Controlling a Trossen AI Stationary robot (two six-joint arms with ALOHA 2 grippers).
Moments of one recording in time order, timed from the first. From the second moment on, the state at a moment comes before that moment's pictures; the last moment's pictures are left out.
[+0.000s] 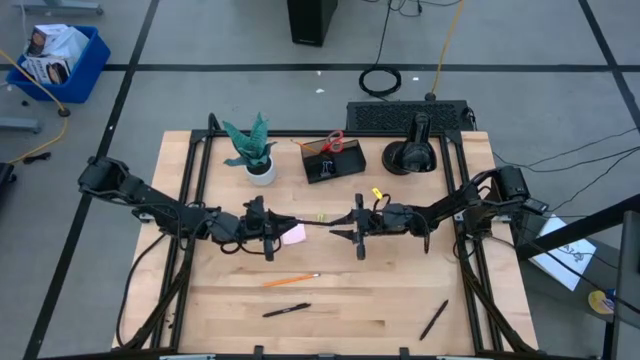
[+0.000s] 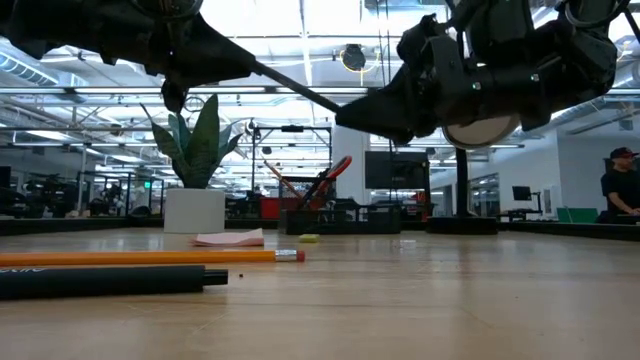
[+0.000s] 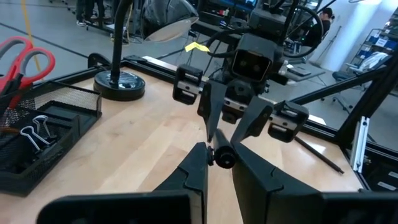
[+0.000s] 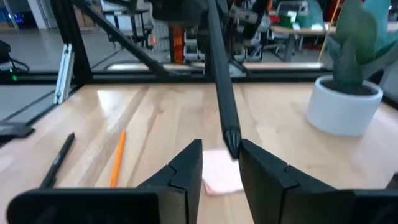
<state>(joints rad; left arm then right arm) -0.32 1.24 0.44 0.66 -0.52 -0.36 0.11 1.70 0.51 1.04 0.07 0.04</state>
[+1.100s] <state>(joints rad) -0.23 1.23 0.44 0.76 -0.63 -0.32 0.15 1.69 0.51 0.80 0.05 0.12</state>
